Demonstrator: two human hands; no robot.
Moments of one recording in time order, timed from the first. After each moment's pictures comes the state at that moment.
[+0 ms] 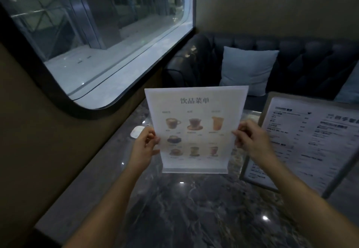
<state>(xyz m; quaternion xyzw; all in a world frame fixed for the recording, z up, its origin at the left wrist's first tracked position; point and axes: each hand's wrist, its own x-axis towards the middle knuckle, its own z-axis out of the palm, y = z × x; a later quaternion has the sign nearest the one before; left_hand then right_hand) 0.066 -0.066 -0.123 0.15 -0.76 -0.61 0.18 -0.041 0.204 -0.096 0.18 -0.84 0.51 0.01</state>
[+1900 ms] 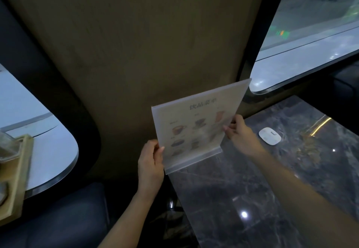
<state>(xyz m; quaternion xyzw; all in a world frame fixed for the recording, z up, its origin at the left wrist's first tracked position) 0.327 -0.230 -0.170 0.47 -0.66 -0.43 0.40 0.071 -0.187 -0.139 0.45 -0.75 0.39 -0.29</state>
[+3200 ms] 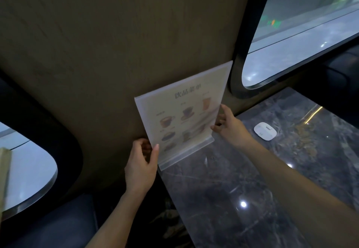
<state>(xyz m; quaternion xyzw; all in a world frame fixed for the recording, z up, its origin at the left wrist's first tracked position) 0.319 -0.255 -0.181 0.58 -0.67 -0.35 0.32 0.059 -0.212 -0.151 0.46 -0.75 0.38 -0.28</state>
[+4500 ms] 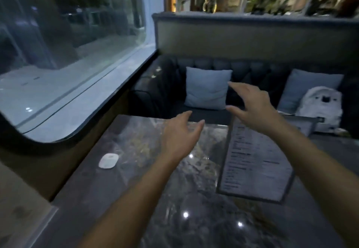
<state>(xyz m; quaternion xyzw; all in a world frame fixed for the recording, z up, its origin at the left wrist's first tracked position) -0.016 0.048 -0.028 0.02 -0.90 -0.37 0.21 -0.069 0.236 0.037 0.24 -0.93 0.17 0.21</state>
